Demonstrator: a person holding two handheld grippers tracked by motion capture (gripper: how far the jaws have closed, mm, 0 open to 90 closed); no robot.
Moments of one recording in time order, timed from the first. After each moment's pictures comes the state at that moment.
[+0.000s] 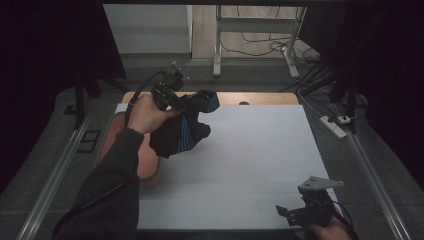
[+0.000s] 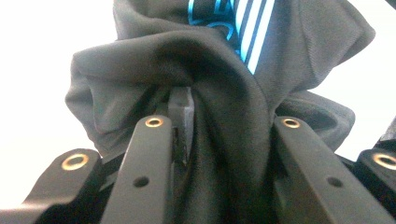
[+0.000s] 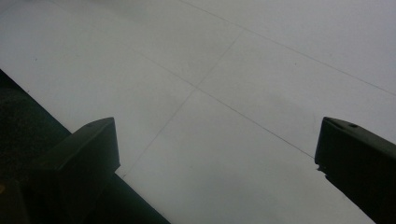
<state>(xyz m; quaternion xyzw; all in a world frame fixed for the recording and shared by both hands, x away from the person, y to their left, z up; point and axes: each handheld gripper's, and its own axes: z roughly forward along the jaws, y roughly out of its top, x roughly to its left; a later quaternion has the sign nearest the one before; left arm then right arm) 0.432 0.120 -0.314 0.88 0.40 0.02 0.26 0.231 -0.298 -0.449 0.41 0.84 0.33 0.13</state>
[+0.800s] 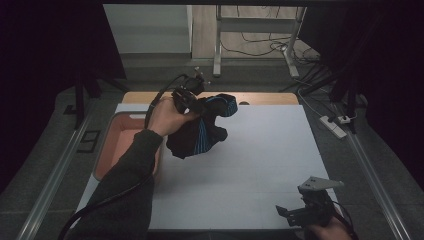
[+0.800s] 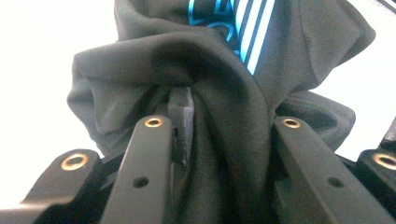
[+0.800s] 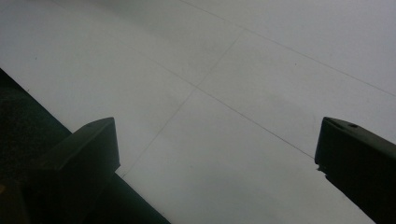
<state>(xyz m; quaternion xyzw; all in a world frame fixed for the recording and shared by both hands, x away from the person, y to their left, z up) 0.435 0.073 -0.322 0.89 0.37 0.03 0.27 0.230 -0.298 -0.449 0.40 0.84 0.33 0.13</state>
